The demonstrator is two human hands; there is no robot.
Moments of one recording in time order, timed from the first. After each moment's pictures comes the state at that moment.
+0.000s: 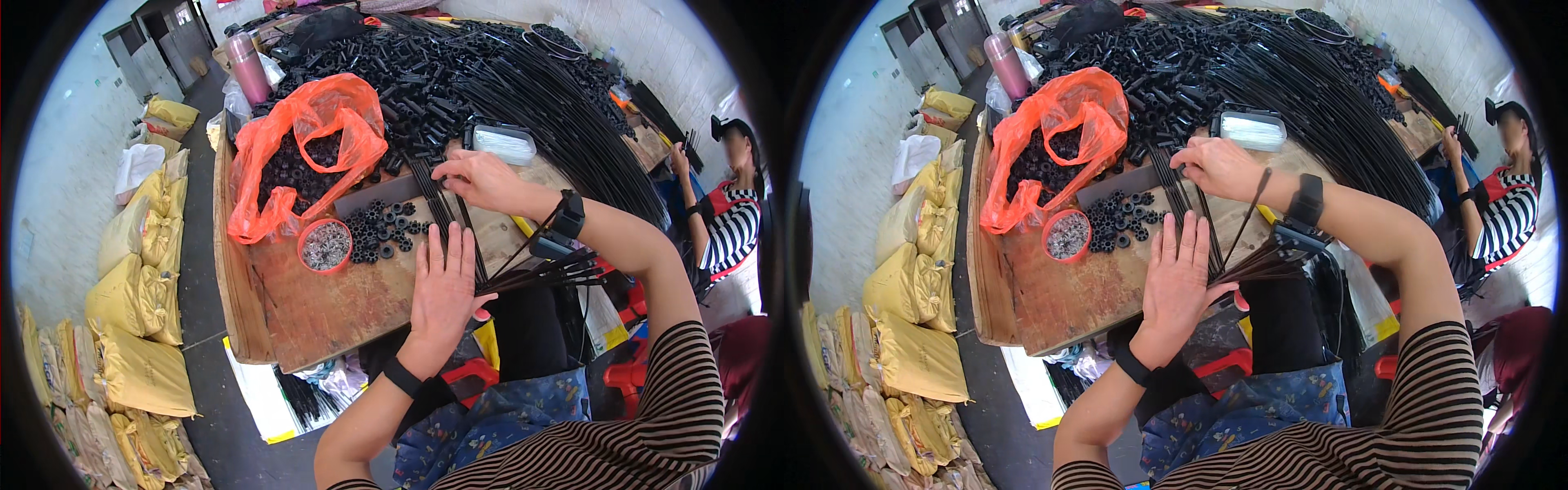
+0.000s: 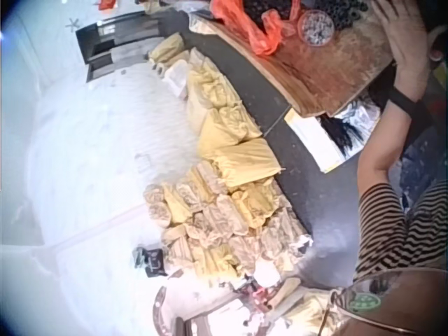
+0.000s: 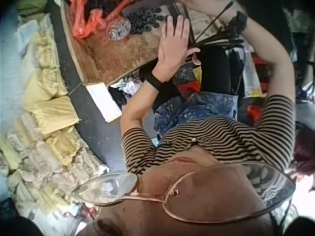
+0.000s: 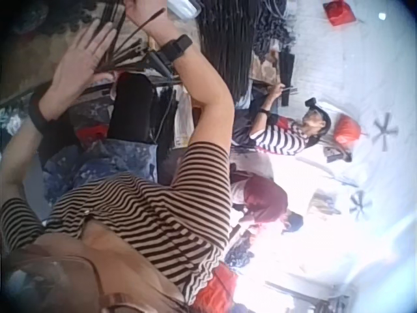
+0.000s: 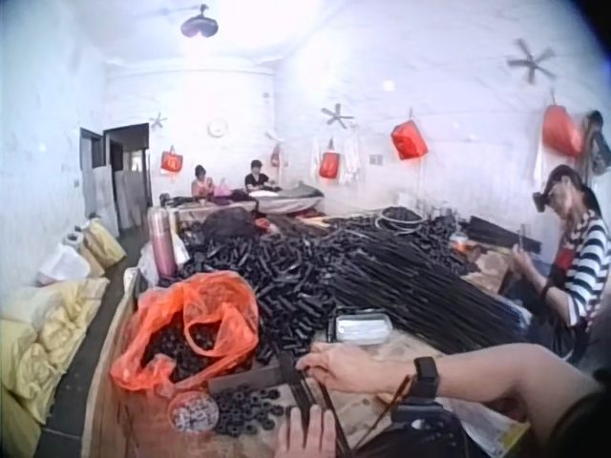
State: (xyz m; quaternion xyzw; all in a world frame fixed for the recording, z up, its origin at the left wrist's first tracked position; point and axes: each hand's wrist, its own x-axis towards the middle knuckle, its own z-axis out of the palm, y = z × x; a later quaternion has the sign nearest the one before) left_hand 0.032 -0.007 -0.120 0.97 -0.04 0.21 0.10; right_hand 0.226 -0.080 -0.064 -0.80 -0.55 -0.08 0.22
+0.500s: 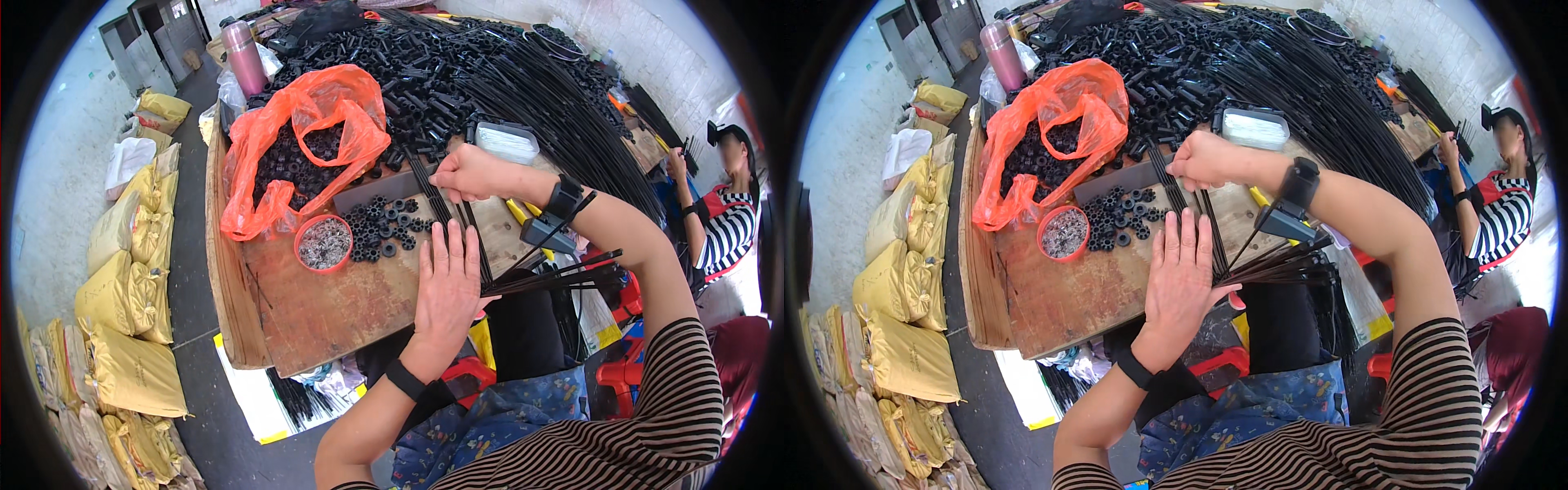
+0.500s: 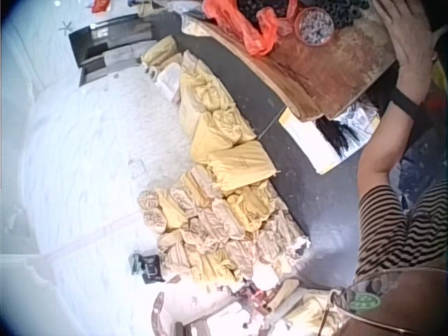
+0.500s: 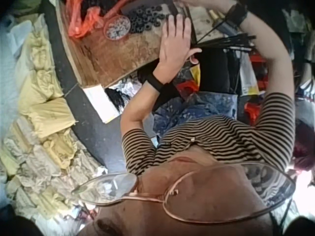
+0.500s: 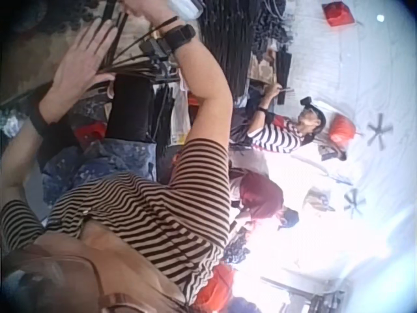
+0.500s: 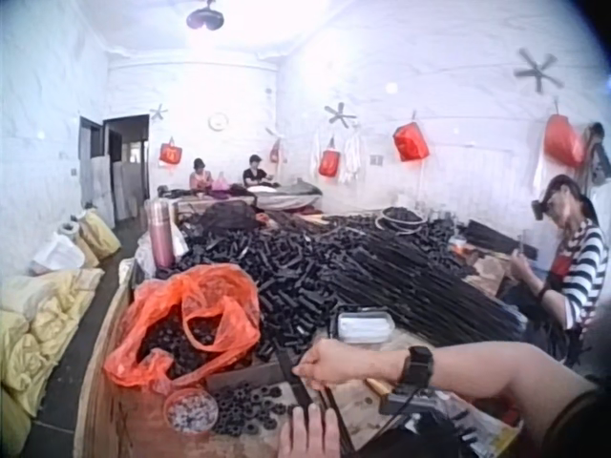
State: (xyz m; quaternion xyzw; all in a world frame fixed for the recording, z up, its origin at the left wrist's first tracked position) left_hand 0.033 -0.007 -0.122 0.97 -0.02 0.21 0.09; right_hand 0.228 -0.048 -0.046 -0.87 -0.36 0.23 0.25
